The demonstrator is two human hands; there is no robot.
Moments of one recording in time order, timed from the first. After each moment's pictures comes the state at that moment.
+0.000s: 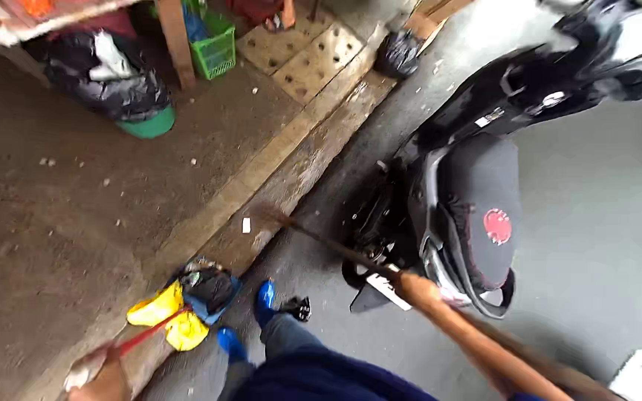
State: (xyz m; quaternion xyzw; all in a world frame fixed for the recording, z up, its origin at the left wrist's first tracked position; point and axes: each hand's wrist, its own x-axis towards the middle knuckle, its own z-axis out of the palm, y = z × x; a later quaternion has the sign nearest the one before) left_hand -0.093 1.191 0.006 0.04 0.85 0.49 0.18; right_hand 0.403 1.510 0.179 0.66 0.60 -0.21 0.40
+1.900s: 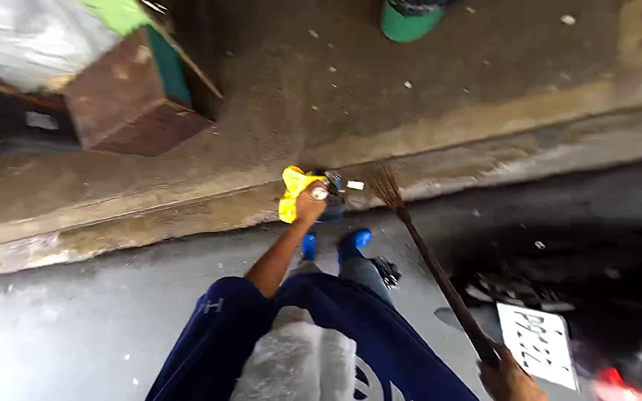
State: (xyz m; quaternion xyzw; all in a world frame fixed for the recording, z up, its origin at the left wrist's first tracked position) left_hand -0.066 1.176 0.002 0.16 0.86 0.39 0.28; right_hand 0.372 1.316 0.188 0.57 0.70 -0.24 0.36
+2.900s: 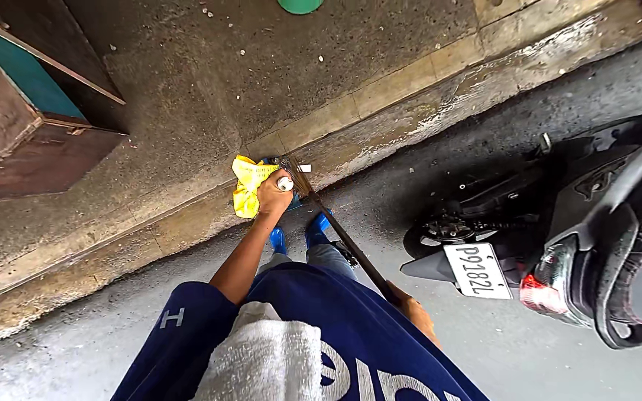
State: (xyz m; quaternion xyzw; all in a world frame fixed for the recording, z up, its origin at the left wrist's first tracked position) left_hand -0.045 1.227 0.033 0.25 0.86 0.33 0.29; right_hand 0.340 1.266 0.126 0.60 0.61 -0.32 0.41
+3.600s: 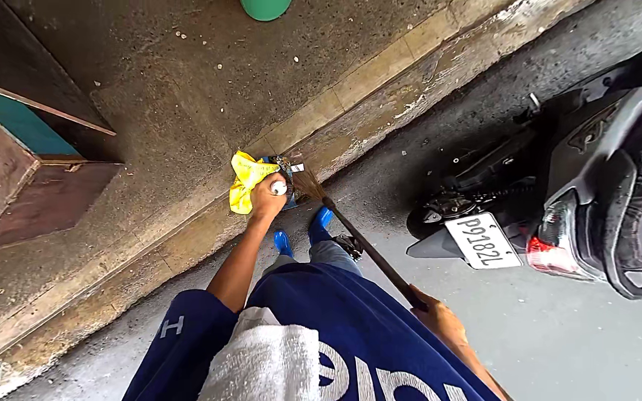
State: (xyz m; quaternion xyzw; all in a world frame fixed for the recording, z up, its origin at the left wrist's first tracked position) left_hand -0.043 1.226 0.032 0.34 0.83 0.30 0.32; right_hand 0.402 1.245 0.139 0.65 0.57 -0.32 0.38
